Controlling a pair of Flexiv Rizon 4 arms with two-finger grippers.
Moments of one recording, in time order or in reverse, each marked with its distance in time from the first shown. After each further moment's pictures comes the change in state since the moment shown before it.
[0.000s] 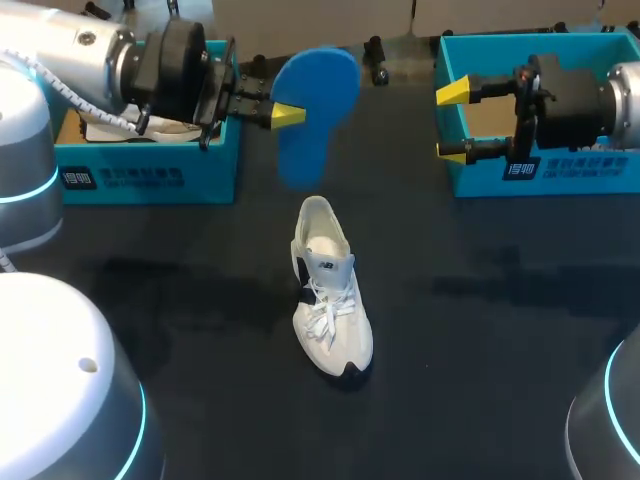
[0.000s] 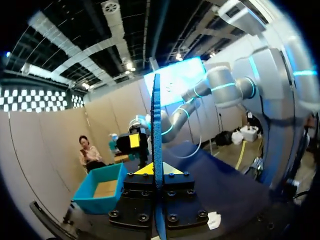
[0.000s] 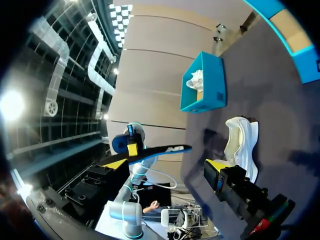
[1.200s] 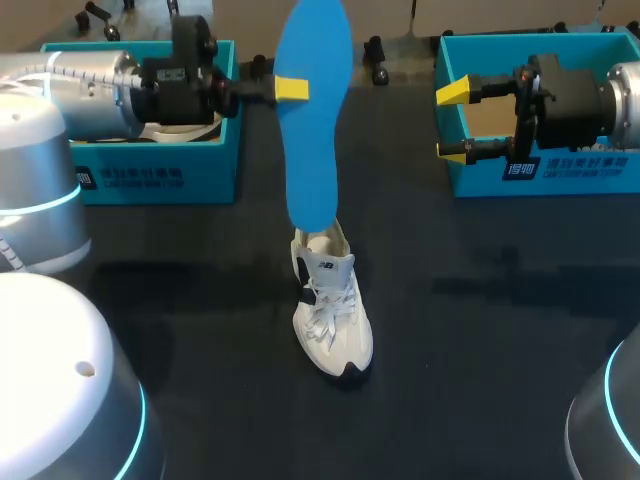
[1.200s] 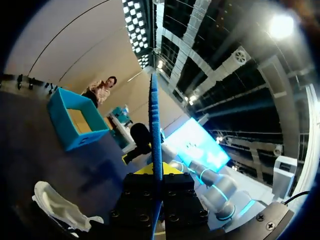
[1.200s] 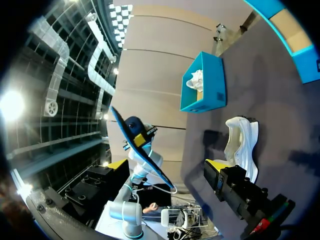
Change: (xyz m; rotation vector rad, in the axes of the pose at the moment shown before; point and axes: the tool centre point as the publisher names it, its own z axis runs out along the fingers) left arm -0.026 0.002 -0.002 0.238 -0.058 -1.173; right arm 0.000 0.000 0.000 0.000 0.000 0.000
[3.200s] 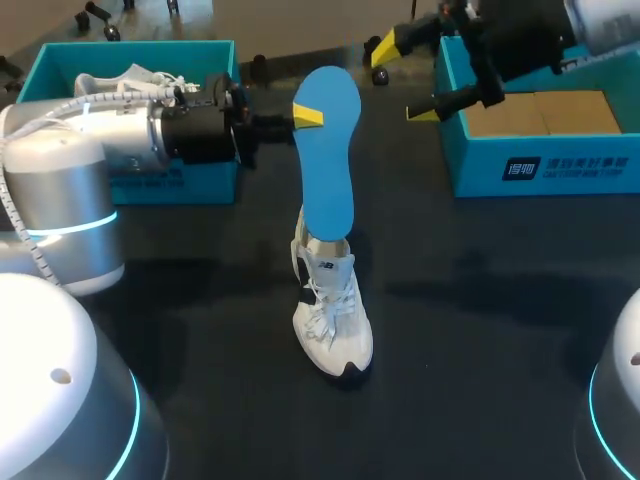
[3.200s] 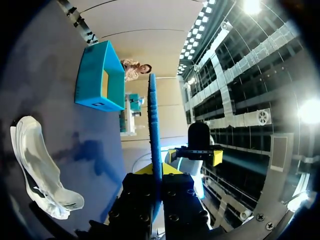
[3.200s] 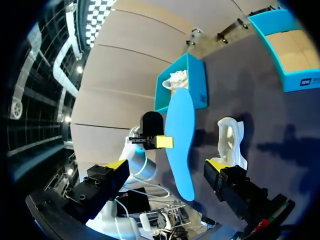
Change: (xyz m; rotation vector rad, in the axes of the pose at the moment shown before) left arm -0.063 0.017 0.013 0.054 -0.007 -0.558; right arm 0.067 0.003 0.053 -0.011 -0.401 0.032
